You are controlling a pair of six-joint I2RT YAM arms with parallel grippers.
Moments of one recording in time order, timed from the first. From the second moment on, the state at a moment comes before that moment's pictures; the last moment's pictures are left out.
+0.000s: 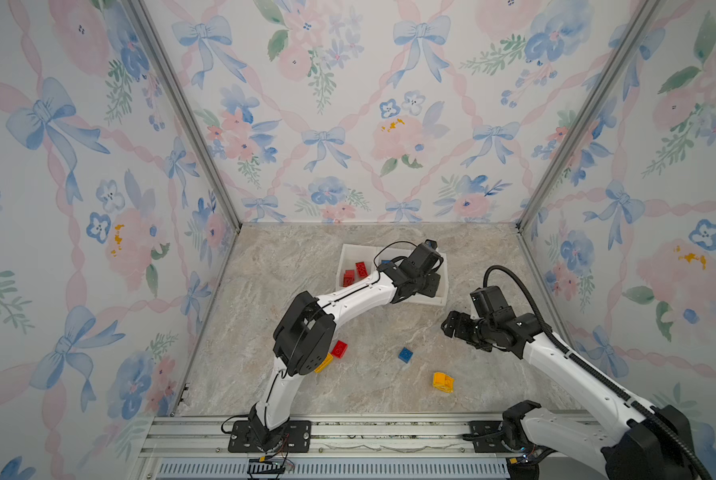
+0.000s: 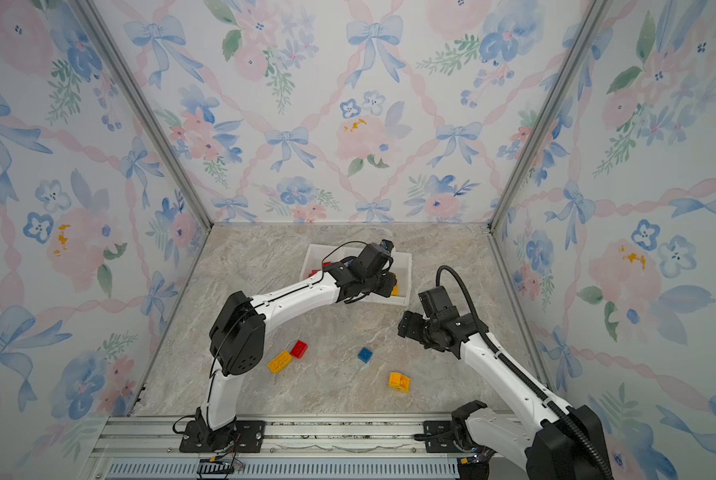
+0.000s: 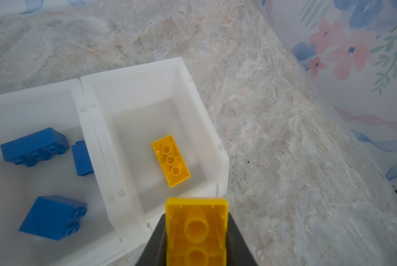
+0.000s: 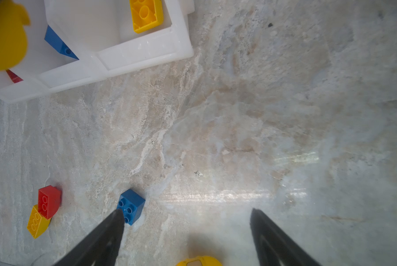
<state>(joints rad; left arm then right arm) -0.87 2.11 1.80 -0.44 -0.08 -0.38 0.40 1.08 0.75 -0.72 -0.06 0.69</state>
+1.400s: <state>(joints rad) -0.87 2.37 2.04 -0.44 -0.28 -0.46 0.37 1.01 0.75 -0.81 -0.05 0.69</state>
